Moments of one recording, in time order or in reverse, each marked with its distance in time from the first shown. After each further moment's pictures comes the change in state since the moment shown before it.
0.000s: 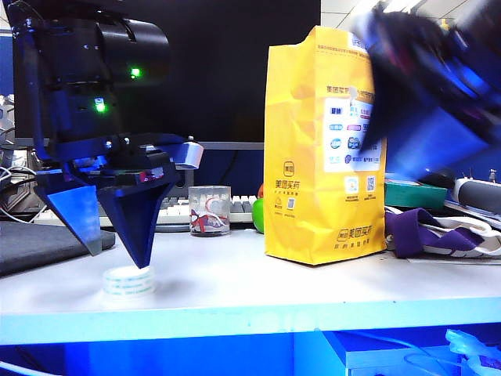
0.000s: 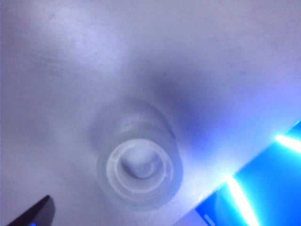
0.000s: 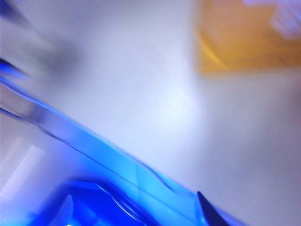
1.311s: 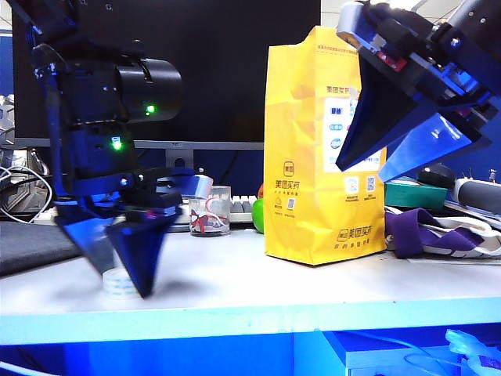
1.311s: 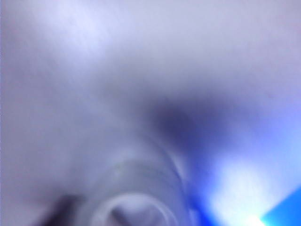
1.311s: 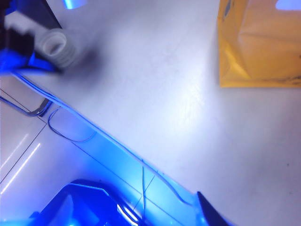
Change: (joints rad) left arm 0.000 0.115 0.010 0.071 0.010 0.020; right arm 0.044 0.004 0.000 0.041 -0.024 -0.019
